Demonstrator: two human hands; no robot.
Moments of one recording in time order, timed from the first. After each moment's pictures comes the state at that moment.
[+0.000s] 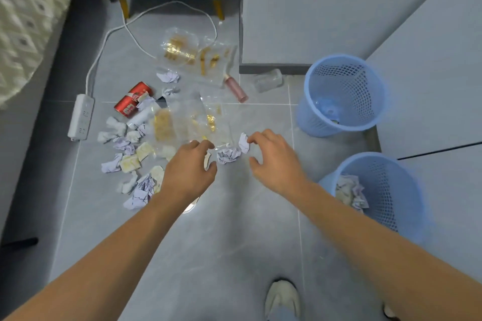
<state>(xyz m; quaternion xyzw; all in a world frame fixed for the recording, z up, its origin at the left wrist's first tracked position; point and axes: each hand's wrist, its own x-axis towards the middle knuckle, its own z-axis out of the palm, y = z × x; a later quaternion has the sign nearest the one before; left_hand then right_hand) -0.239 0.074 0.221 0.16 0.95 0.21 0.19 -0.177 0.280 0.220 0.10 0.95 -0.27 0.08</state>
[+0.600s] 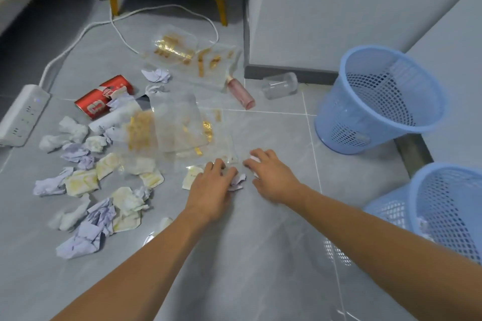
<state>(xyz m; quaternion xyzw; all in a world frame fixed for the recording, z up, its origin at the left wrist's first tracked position) -0.259 0.098 -0.051 0.30 0.93 0.15 0.14 -0.231 0.301 -0.047 -0.03 0.98 -0.11 0.14</state>
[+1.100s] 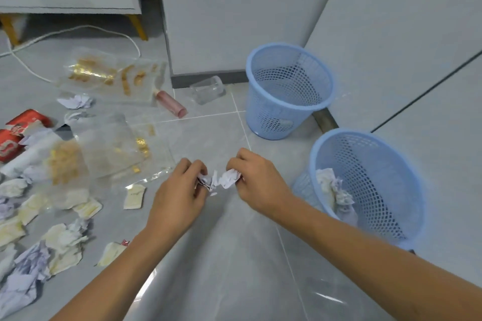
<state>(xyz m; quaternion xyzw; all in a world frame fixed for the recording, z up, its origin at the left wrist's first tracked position) -0.210 0.146 0.050 0.32 0.88 0.33 0.08 -0.131 0.332 0.067 0.05 0.98 -0.19 -0.07</state>
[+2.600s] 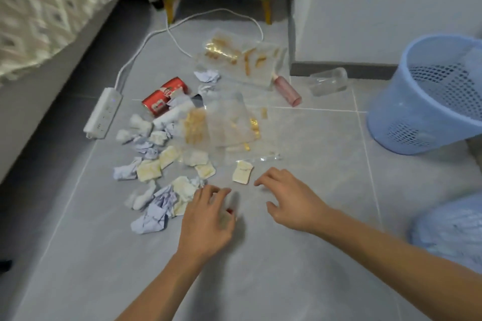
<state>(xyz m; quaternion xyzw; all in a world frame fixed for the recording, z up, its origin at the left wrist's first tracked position) -0.199 -0.026 -0.028 0.18 0.96 0.21 0.07 -0.193 0.212 0.008 -0.09 0.95 -0.23 0.16</state>
